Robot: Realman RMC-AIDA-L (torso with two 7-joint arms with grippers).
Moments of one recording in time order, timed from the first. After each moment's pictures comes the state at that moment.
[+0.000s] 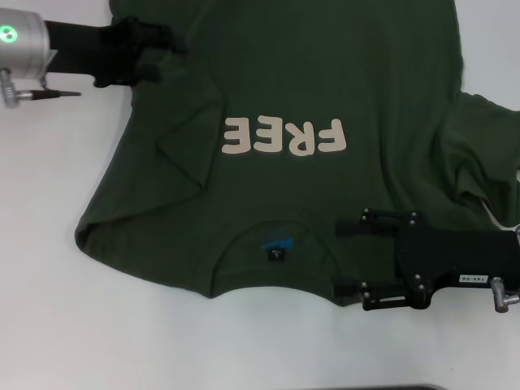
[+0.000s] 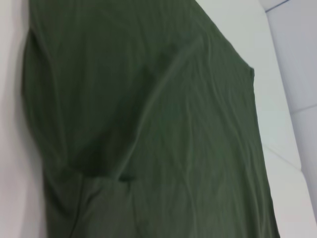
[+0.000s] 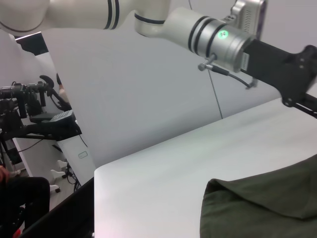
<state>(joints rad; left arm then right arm) -0.79 -2.01 -2.45 -0.62 -0.86 1.26 -2.70 0.37 2.08 -0.73 -0.44 -2.03 -1.75 1.06</state>
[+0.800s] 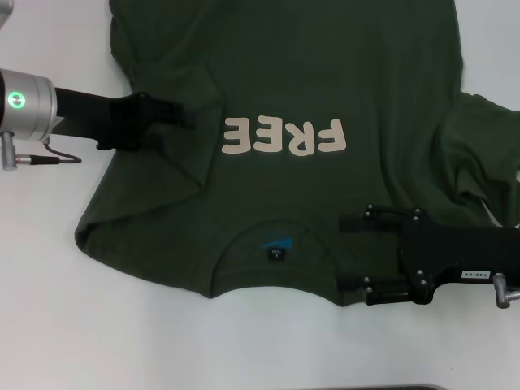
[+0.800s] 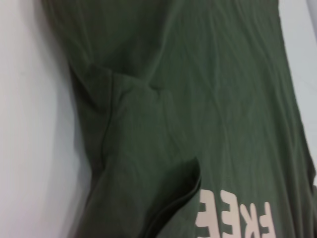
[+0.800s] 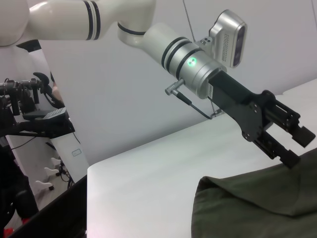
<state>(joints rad) -0.67 -2.07 -2.28 -0.75 -0.83 1.33 -2.70 0.38 2.07 -0.72 -0.44 -2.03 -1.74 1.06</state>
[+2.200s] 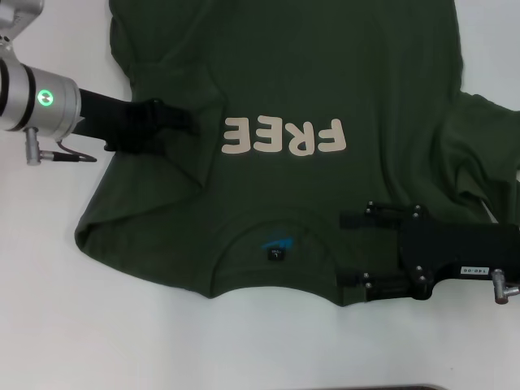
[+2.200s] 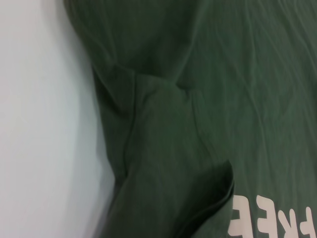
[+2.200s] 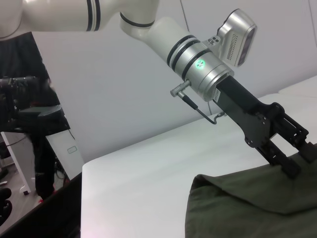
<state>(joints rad) -0.73 -2.11 -2.28 -0.75 -0.69 1.26 -2.77 0.38 2.07 -0.72 -0.44 -2.03 -1.72 1.06</state>
